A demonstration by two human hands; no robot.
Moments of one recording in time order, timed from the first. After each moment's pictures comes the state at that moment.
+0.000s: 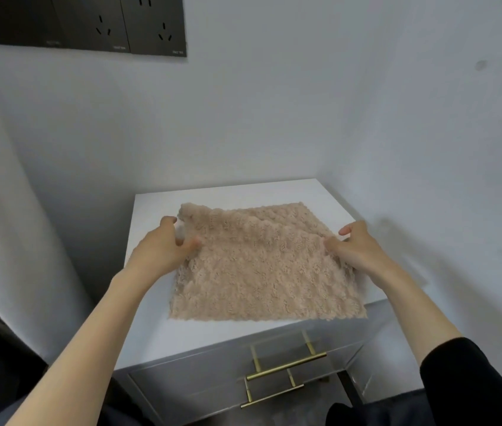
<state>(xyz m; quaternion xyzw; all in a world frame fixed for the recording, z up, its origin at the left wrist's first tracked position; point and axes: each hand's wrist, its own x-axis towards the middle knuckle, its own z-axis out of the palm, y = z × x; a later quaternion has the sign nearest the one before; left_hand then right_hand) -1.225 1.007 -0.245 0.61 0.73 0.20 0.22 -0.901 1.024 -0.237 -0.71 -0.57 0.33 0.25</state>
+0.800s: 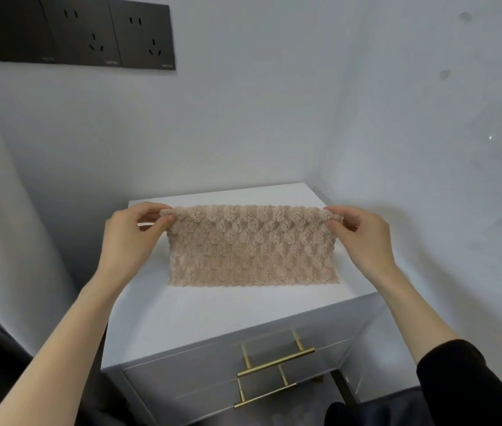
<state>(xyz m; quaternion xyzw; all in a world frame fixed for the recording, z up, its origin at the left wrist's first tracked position) -1.232 0.983 -0.218 0.60 0.60 0.51 0.14 -0.895 1.003 -0.217 -0.58 -0.62 0.18 0.49</state>
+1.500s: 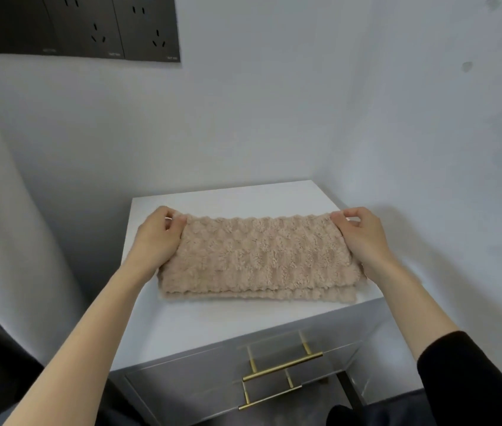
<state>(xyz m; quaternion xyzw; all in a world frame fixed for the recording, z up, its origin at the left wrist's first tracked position) -1.215 1.007 -0.232 0.54 0.68 0.42 0.25 -0.905 1.030 -0.228 -0.65 -0.48 0.32 0.49</state>
